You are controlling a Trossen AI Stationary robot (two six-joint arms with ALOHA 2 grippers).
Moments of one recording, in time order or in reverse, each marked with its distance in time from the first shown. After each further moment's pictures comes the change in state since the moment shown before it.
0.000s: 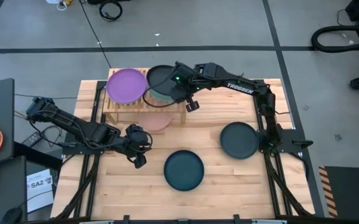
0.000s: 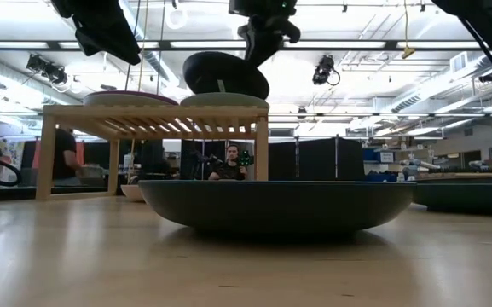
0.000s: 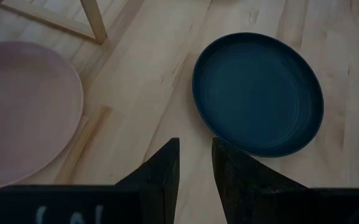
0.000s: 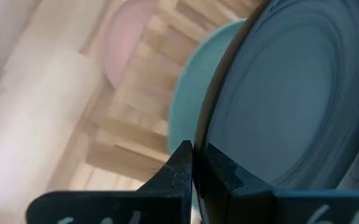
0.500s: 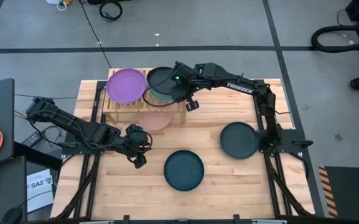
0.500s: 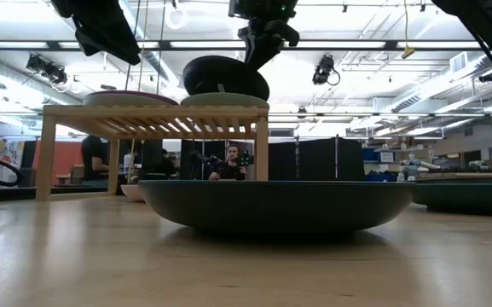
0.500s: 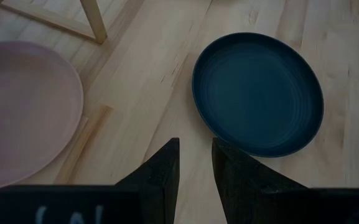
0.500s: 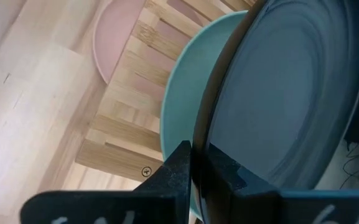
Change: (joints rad) left arm 0.000 0.000 0.000 0.000 0.000 0.000; right arm -0.006 -0.001 -0.012 0.009 0.012 -0.001
